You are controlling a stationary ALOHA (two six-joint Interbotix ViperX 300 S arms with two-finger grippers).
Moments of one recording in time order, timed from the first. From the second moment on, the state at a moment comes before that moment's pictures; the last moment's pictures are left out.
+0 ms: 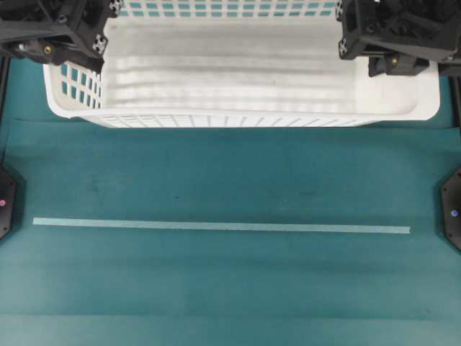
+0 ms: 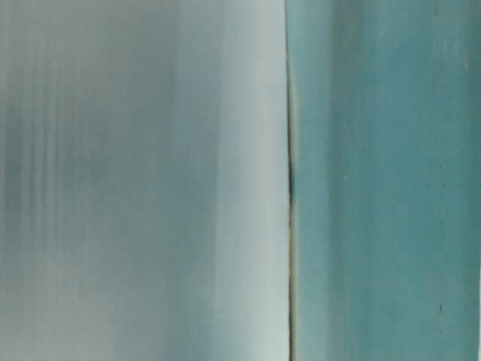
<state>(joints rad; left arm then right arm) 0.13 -0.12 -0.59 0.03 1.78 -1.08 -0.09 -0.08 -0.54 -0.10 1.93 1.29</state>
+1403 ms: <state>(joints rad) 0.13 -0.30 0.03 0.02 1.37 -1.10 -0.09 -0.16 -0.02 -0.05 1.59 1.28</state>
